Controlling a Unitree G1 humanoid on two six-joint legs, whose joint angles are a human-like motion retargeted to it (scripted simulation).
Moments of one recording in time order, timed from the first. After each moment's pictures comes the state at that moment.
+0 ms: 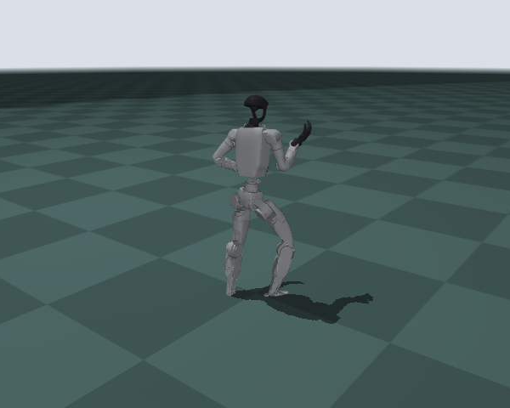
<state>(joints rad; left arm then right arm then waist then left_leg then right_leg) 0.32 0.61 -0.27 -0.22 -0.50 -0.24 -0.10 -0.43 -0.14 0.10 -0.31 0.44 -0.40 -0.49 0.19 -0.18 0.14 0.17 -0.14 0.28 -0.02 -0.39 0.13 -0.52 -0.28 -0.31 0.77 -0.45 0.07</state>
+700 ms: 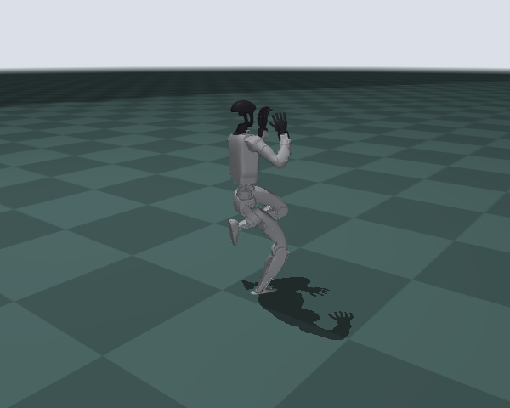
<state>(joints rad) -0.56 0.63 -0.02 -0.41 0.09 -0.35 0.65 -0.52 -0.89 0.16 -0.63 -0.35 -0.29 -0.54 0.07 -0.35 0.07 -1.12 -0.02 0.01 2.40 0.11 -0.03 -0.62 -0.13 0.06 1.10 -0.62 -0.13</state>
